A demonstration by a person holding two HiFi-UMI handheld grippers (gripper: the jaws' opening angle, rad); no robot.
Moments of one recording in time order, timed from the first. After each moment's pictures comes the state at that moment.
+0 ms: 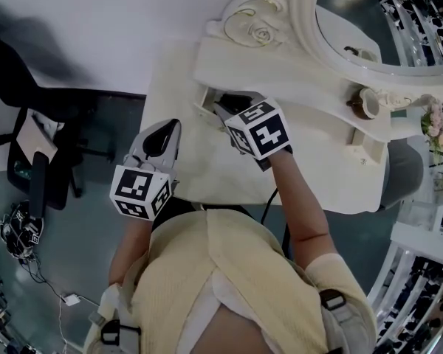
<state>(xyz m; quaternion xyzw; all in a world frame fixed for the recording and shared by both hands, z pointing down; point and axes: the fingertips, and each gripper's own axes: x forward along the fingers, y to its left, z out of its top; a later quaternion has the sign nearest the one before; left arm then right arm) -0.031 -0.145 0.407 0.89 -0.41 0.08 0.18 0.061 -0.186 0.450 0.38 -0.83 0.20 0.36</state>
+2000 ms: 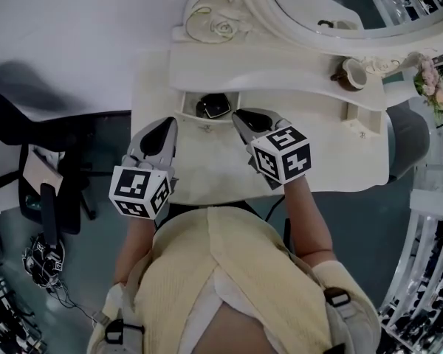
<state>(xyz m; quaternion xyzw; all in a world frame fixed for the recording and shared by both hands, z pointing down) 0.008 -0.157 0.396 0.91 -0.36 0.10 0.16 0.139 -0.134 0.426 0.49 -0.80 0.25 0.24</state>
